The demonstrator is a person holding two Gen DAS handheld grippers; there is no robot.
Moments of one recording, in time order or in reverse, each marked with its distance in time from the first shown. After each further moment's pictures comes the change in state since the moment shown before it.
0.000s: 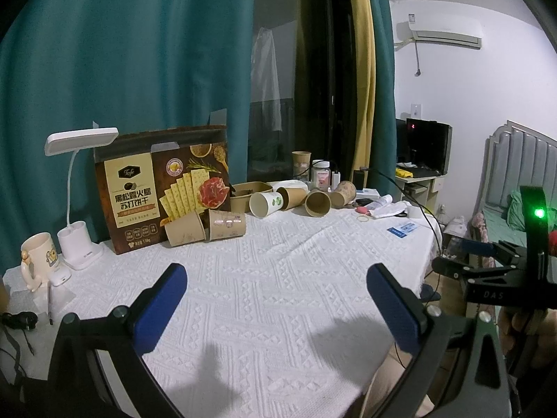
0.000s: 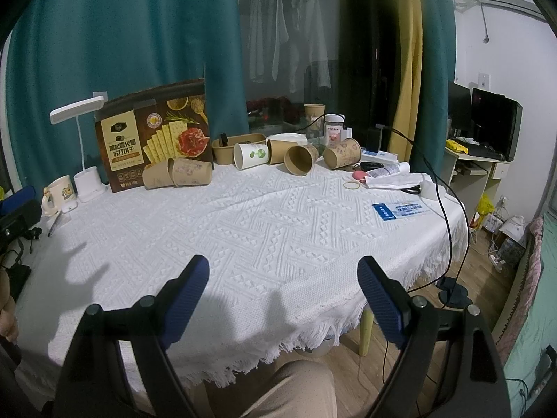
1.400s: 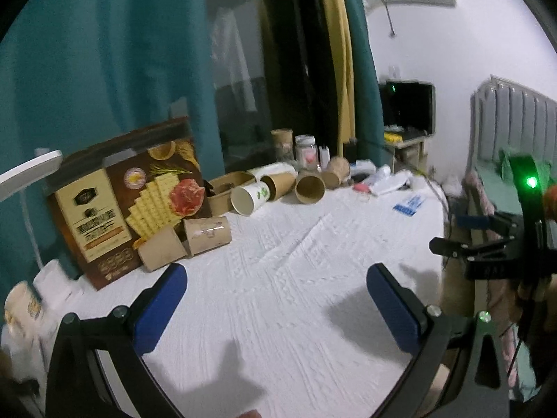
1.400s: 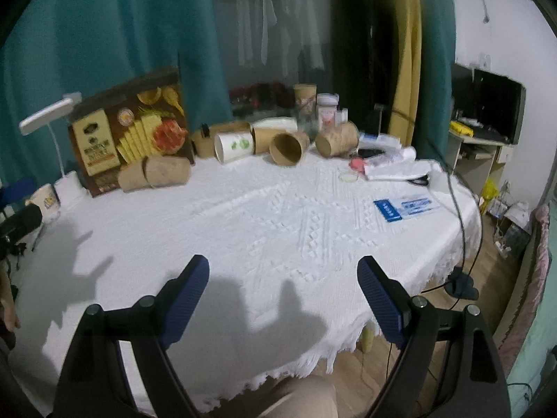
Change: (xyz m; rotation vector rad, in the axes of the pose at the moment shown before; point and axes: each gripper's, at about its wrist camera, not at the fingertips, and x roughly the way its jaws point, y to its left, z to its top) left arm 0.102 -0.008 0.031 0.171 0.124 -0.073; right arm 0.078 -0.032 0.027 0.043 0.089 0.004
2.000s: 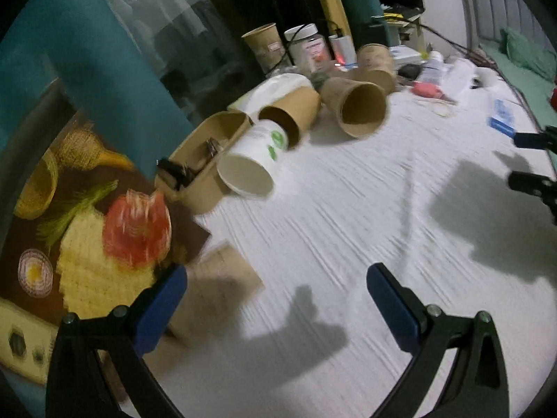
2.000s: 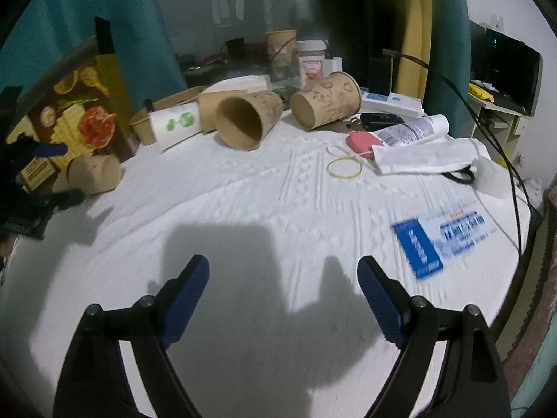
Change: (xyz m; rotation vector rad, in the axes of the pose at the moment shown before) left arm 0.265 0.039 0.063 0.341 0.394 0.030; right arm 0.176 -0.062 0.063 0.062 0.172 0.000
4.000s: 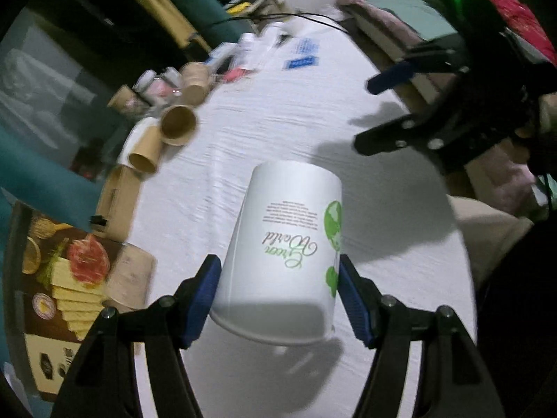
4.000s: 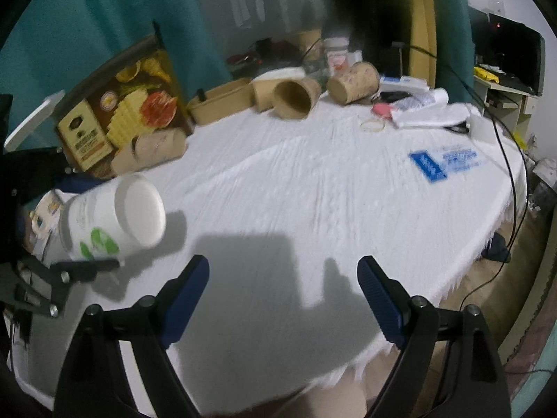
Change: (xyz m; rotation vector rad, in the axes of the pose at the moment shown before) left arm -0.124 -0.136 -0.091 0.459 0.004 -0.206; right arm -0.097 0.049 -0.082 0.027 0.036 0.115
